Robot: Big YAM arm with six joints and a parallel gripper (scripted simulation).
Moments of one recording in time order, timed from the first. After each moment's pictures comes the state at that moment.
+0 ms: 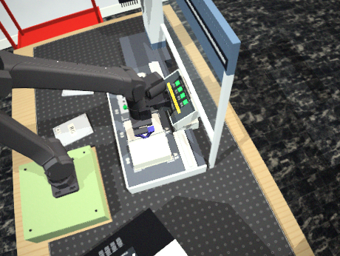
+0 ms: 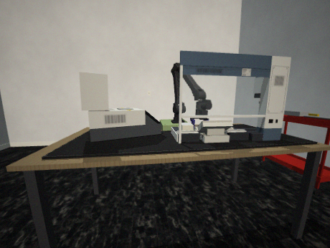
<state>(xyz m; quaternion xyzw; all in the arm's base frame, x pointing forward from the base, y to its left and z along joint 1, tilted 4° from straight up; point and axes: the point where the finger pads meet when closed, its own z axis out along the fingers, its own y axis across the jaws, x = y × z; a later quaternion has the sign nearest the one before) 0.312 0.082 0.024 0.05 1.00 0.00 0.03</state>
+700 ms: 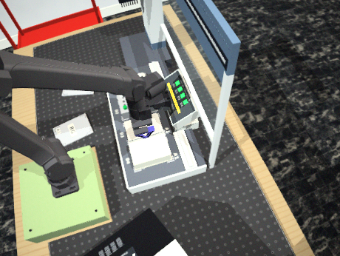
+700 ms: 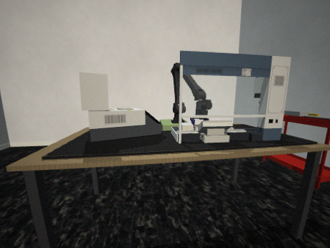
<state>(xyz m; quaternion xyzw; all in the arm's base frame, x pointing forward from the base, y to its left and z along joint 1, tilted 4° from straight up) 0.312 0.083 0.025 0.05 1.00 -0.01 0.03</state>
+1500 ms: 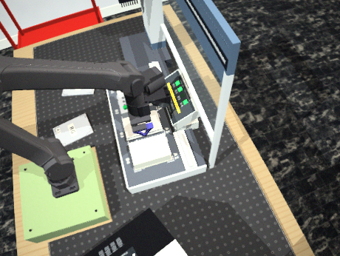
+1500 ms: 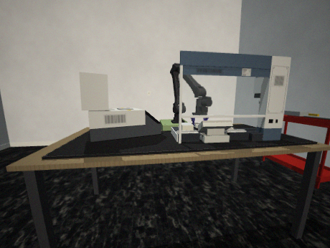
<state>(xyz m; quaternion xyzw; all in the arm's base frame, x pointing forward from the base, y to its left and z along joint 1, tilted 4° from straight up) 0.308 0.083 0.046 0.05 1.00 -0.01 0.03</state>
